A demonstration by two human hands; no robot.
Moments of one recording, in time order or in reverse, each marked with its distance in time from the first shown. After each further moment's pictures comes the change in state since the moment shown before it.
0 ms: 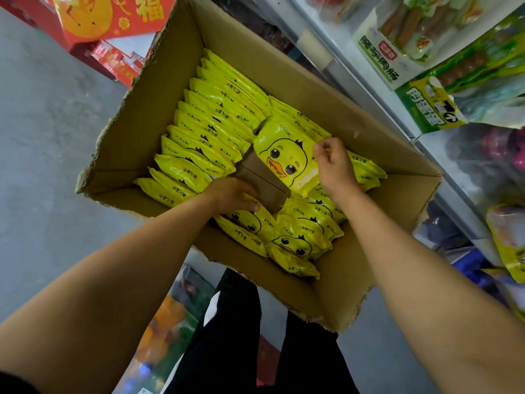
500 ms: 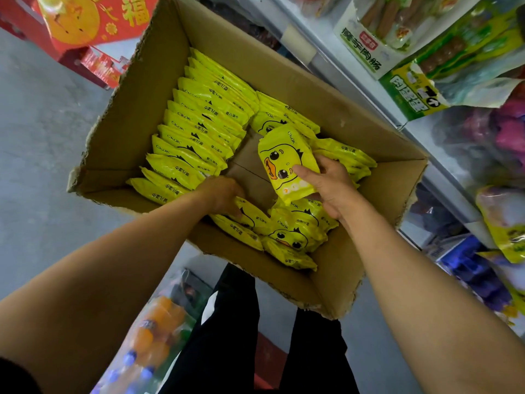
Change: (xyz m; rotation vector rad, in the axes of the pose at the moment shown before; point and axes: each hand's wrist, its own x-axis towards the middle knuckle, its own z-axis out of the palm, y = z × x) left_hand -0.003 0.011 0.000 0.342 -0.088 0.022; right_hand -0.040 0.013 -0.009 0.399 -0.165 0.339
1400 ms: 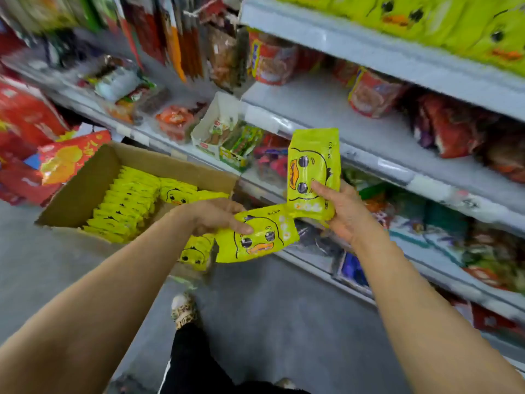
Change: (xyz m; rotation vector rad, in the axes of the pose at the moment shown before) left_hand -0.228 0.367 0.000 -0.651 -0.007 0.230; right_hand -0.381 0.026 -0.289 0.436 0.029 -0.578
